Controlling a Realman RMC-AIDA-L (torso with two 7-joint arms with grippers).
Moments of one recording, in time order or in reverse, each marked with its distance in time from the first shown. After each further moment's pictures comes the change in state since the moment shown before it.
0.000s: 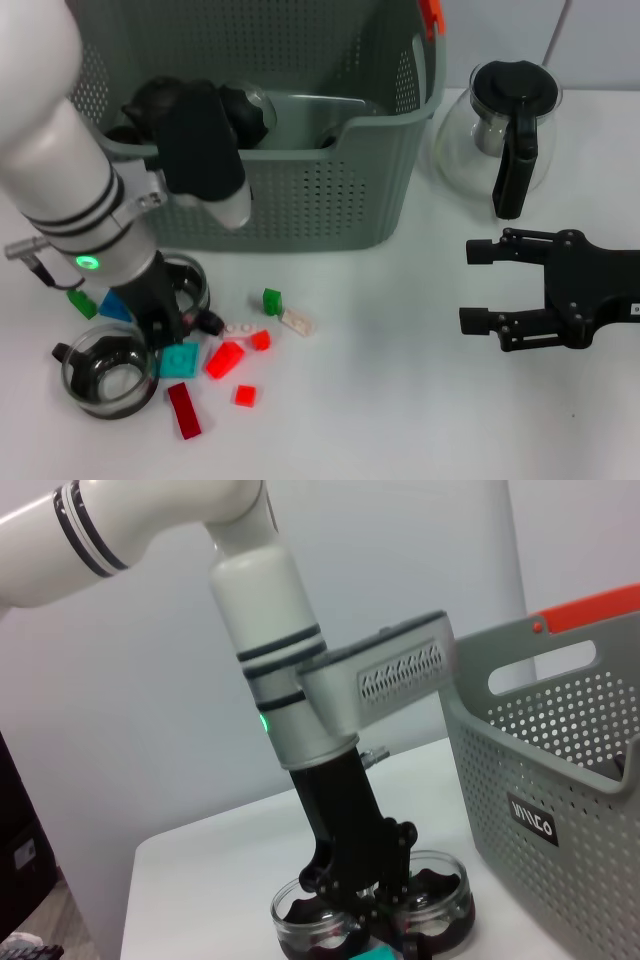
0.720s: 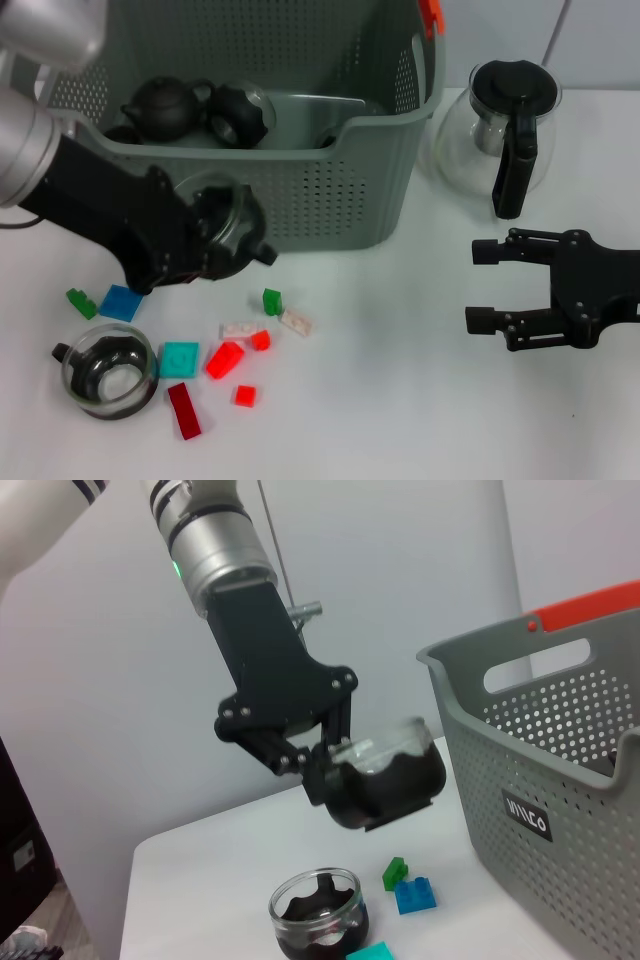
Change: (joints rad) left arm -0.003 0.063 -0.468 -0.285 -0.465 0.403 0.200; right arm 0.000 -0.011 0.005 0.012 0.000 -0.002 0.000
